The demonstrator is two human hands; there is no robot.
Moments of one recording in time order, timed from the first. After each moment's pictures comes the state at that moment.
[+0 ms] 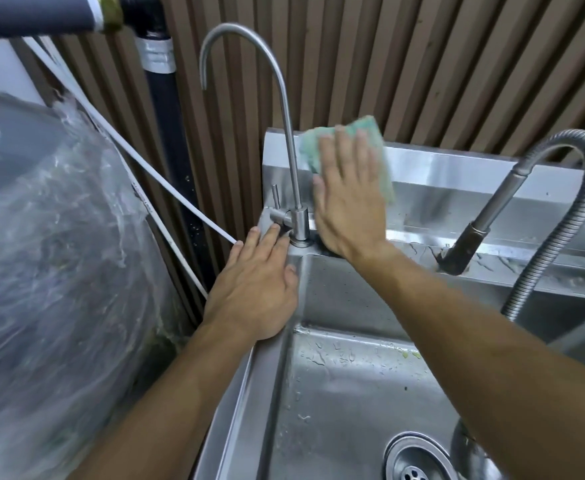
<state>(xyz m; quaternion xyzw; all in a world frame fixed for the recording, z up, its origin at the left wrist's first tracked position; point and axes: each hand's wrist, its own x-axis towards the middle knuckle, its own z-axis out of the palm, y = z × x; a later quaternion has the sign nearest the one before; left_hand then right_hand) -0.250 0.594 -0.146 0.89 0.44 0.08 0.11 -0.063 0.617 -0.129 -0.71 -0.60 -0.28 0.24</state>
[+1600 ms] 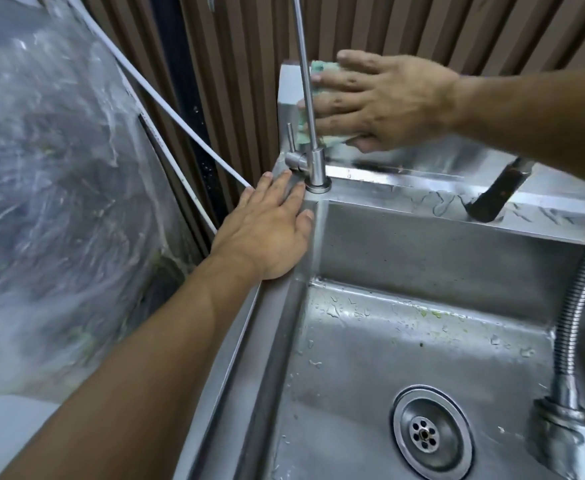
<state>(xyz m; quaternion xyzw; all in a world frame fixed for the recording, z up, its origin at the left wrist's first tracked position) -0.254 0.587 -0.140 0.89 0.45 0.03 0.10 -0.001 0.626 -0.046 -0.35 -0.79 -0.43 -0.24</state>
